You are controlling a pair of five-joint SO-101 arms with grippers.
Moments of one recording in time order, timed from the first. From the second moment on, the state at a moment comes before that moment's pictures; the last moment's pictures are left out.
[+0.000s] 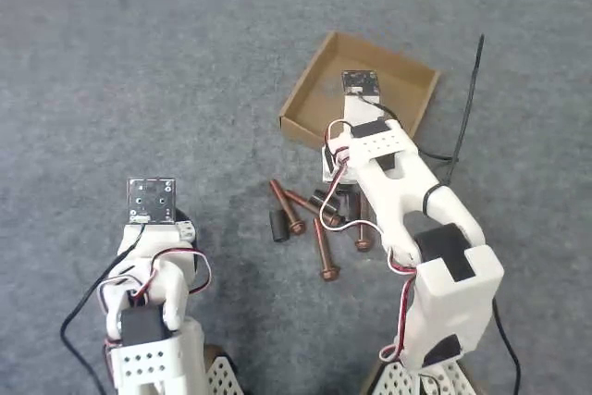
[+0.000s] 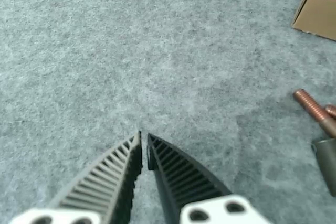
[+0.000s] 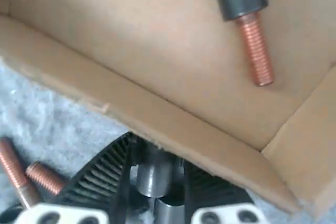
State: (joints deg) left arm -14.7 -101.9 97.3 59.6 -3.6; right arm -22.2 18.4 16.3 50.3 -16.0
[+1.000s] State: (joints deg) left arm -14.7 -101.9 97.3 59.2 -3.6; right arm -10.7 -7.8 22.1 83.2 -1.0
